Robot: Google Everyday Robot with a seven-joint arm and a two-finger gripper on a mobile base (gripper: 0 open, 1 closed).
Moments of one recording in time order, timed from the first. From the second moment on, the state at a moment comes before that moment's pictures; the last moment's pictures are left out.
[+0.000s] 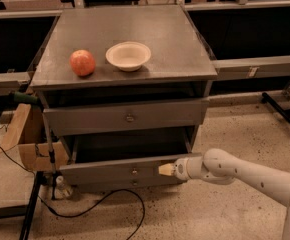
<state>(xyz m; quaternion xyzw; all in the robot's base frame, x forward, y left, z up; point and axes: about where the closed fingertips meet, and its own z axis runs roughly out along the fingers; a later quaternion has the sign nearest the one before) 0.600 -0.091 0.419 -0.12 0.90 0.34 0.24</state>
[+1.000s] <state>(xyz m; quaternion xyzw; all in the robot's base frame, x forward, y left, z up) 0.625 -0.089 0.428 -0.12 0.90 0.33 0.27</state>
